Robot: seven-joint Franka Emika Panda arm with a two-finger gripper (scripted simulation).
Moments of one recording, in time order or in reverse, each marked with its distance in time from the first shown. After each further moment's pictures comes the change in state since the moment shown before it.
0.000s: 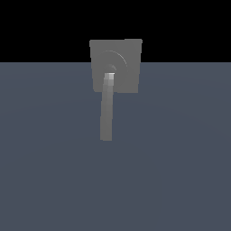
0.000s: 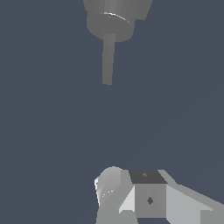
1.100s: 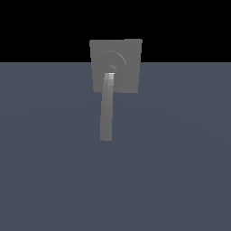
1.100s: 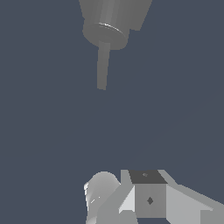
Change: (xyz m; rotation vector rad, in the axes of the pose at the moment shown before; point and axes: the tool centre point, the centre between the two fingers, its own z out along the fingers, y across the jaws) arm 0.007 0.012 -0.006 -0.047 0.035 -0.040
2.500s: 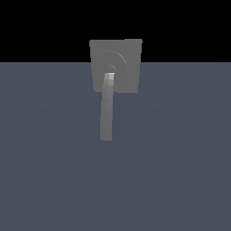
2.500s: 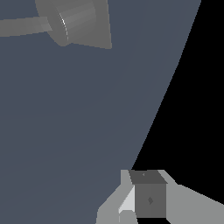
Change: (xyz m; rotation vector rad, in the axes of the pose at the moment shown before) arm 0.021 -0.040 -0.123 -1.134 0.004 -0.687
